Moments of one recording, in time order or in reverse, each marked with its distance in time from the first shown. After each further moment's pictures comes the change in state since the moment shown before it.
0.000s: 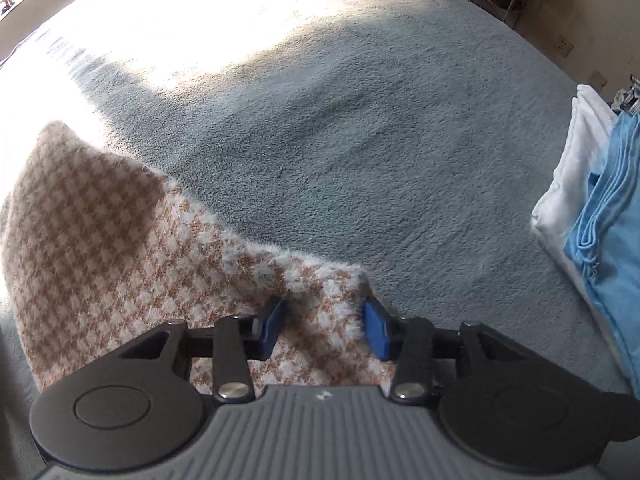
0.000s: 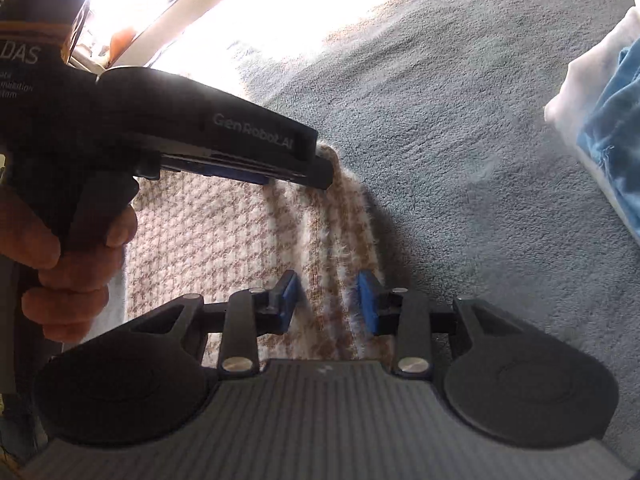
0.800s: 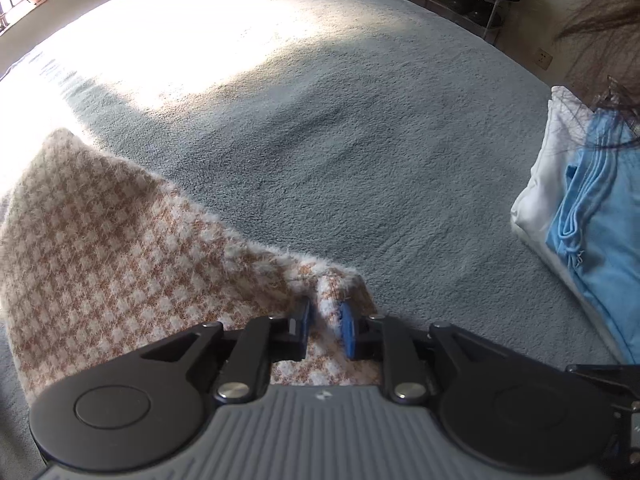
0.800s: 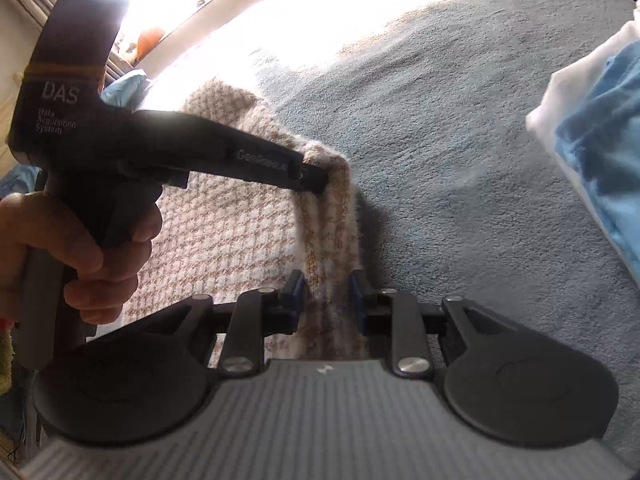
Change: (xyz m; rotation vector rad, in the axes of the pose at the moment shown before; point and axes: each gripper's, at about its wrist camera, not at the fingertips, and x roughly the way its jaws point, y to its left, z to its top) left arm -0.009 -0.004 -0.014 0.032 -0.096 -0.032; right arm -0.031 -0.031 -0.021 -0.037 -0.077 0.063
